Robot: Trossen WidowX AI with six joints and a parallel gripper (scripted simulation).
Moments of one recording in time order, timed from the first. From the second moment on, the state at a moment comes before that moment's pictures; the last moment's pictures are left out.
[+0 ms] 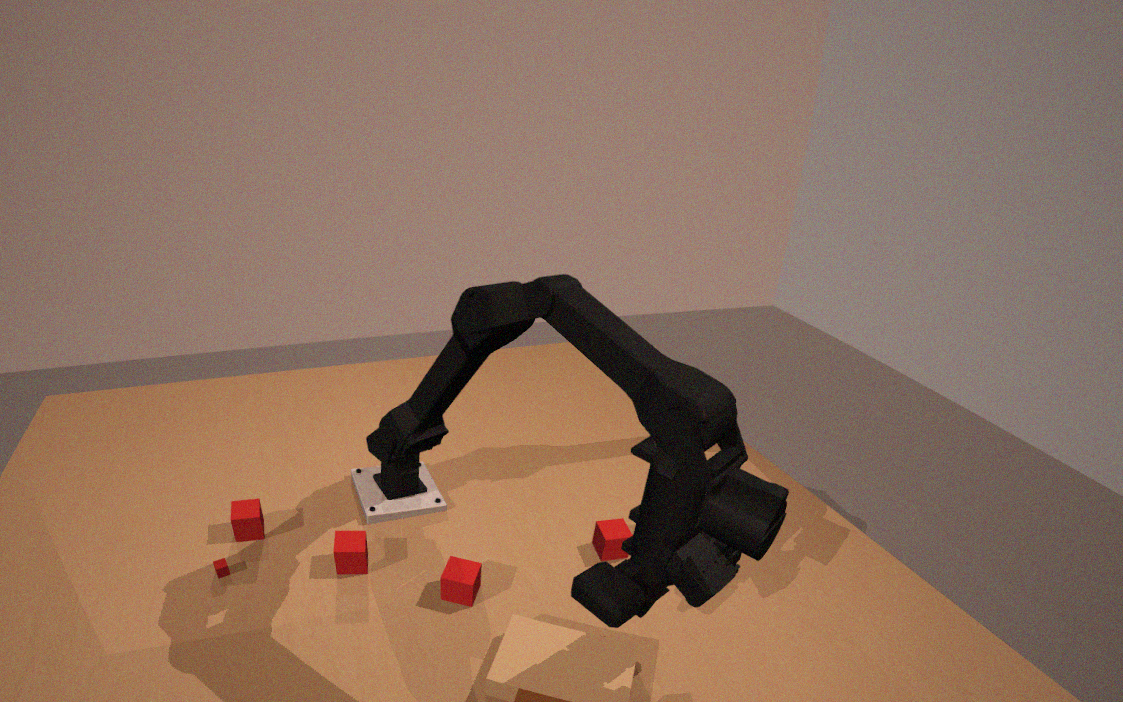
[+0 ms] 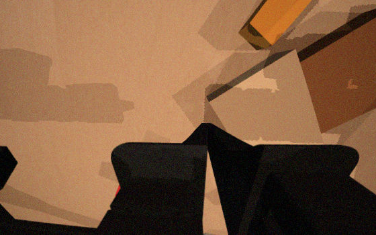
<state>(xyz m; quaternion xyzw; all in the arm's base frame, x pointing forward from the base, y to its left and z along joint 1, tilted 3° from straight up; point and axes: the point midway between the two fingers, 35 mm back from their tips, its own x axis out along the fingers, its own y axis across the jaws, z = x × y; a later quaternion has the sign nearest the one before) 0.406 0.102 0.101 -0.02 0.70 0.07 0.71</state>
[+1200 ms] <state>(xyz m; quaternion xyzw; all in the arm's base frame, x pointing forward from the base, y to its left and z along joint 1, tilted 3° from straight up) 0.467 0.082 0.042 -0.22 0.65 0.26 0.68</state>
